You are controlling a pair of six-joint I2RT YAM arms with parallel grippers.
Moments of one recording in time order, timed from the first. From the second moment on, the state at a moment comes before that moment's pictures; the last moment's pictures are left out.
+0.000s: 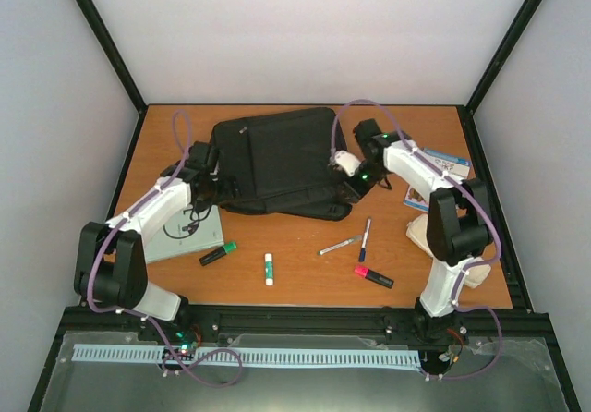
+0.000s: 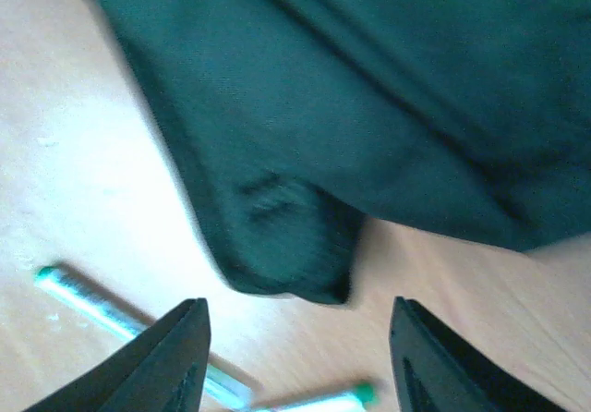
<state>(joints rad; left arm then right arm) -0.25 1.47 0.98 -0.65 0.05 -0.58 0.32 1.85 1.46 -0.98 -0.29 -0.50</state>
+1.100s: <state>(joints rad) -0.31 1.95 1.38 -0.65 0.06 -0.51 0.30 2.18 1.68 -0.91 -0.27 -0.49</state>
